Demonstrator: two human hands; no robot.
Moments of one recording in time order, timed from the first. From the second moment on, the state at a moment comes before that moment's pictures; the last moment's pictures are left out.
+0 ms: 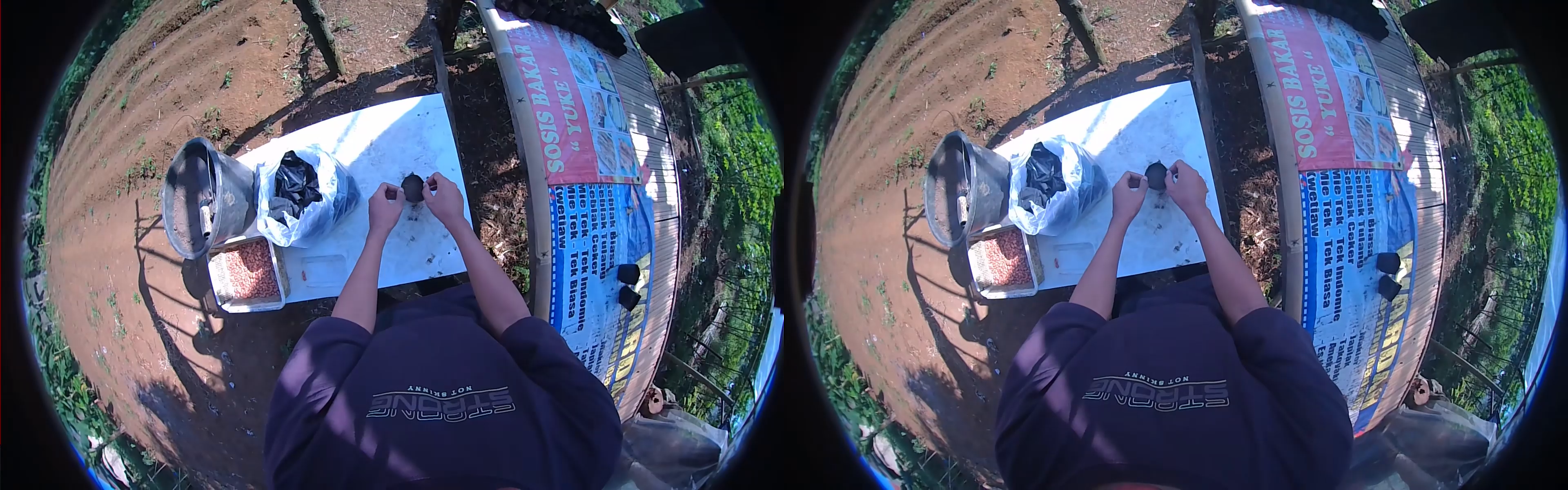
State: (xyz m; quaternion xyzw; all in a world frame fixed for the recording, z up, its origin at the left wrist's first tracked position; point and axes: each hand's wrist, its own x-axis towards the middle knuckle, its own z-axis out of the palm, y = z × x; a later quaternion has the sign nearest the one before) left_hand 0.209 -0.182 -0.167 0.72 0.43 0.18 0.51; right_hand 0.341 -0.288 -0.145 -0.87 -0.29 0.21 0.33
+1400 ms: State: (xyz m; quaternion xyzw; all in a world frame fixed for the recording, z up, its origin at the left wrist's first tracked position) left_hand 0.229 -0.166 -0.195 0.73 0.44 0.09 0.52; right_hand 0.361 -0.279 -0.138 -0.82 -0.44 0.13 0.34
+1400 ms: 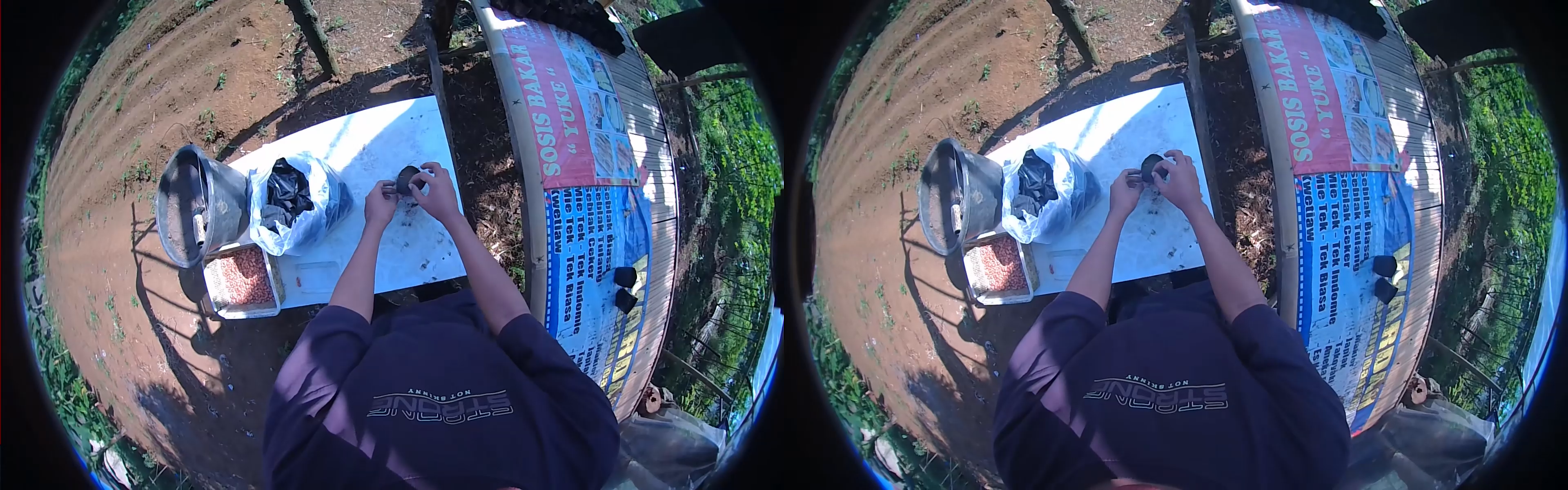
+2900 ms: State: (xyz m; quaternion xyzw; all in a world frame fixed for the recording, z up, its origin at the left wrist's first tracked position) left_hand 0.233 -0.169 -0.199 0.80 0.41 0.08 0.43; right_hand 0.374 -0.281 -0.123 -0.83 -0.38 0.22 0.34
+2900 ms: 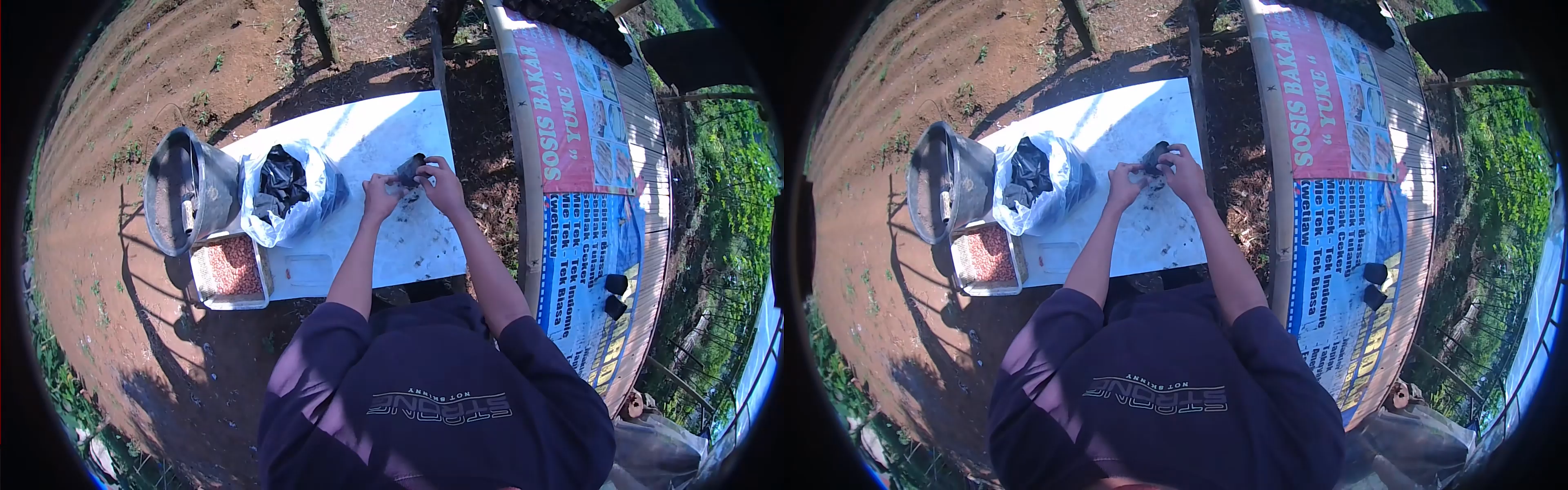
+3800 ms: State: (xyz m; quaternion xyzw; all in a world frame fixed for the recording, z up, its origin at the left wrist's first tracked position) left_hand 0.230 -0.173 -0.189 0.84 0.45 0.07 0.31; right_hand 0.358 -0.276 -0.129 -0.82 -0.47 0.12 0.31
